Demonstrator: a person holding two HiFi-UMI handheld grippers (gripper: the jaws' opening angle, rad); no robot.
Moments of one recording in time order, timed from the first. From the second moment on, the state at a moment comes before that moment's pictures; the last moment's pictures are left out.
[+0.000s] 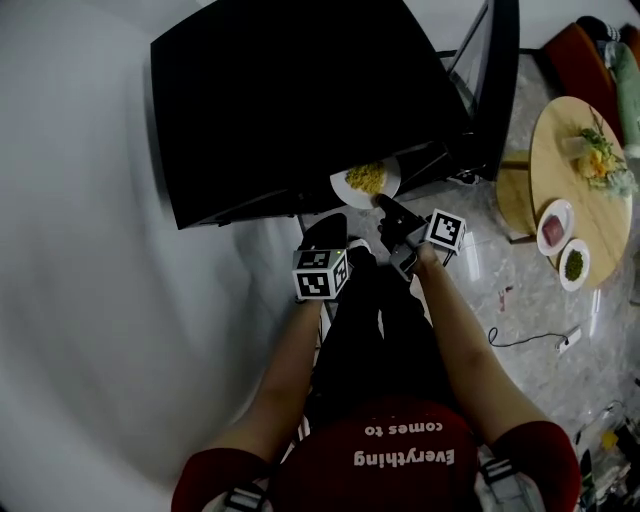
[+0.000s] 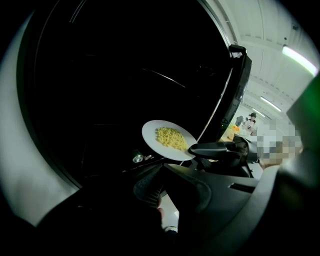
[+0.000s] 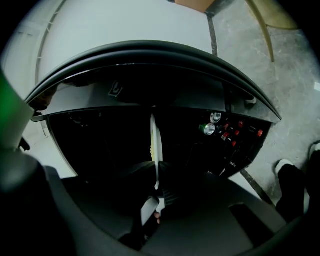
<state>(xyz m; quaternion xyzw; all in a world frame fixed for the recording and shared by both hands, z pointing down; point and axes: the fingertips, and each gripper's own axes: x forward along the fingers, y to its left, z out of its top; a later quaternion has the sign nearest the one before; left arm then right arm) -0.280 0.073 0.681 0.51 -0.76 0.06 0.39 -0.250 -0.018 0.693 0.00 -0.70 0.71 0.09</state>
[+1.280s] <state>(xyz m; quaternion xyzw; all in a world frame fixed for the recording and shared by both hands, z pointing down) -0.195 0.085 0.555 0.59 -0.72 0.06 0.35 -0.127 -0.011 0.568 -0.08 -0.70 0.70 0.13</state>
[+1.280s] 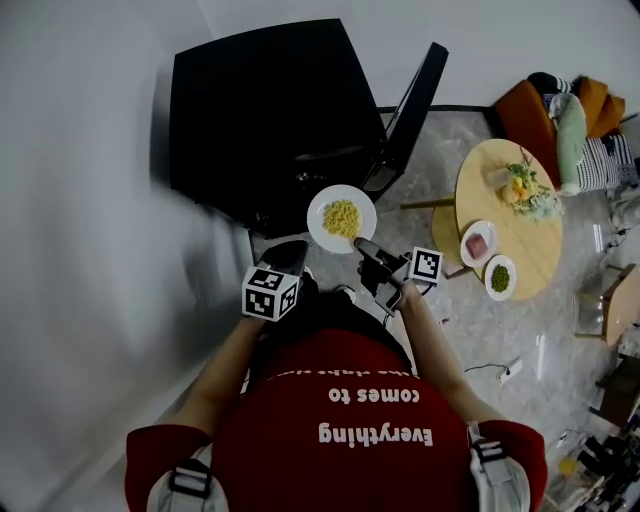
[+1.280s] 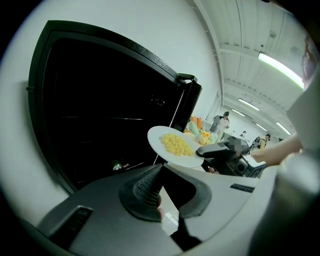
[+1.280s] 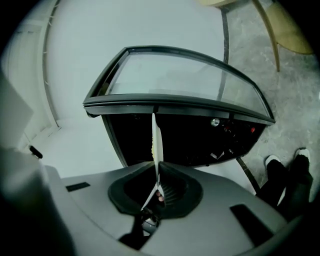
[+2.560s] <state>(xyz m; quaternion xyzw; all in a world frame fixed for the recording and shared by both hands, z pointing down) -0.143 0.047 0.486 0.67 -0.67 0.00 0.32 -0.041 -0.007 0.509 -0.06 -0.71 0.70 0.04</state>
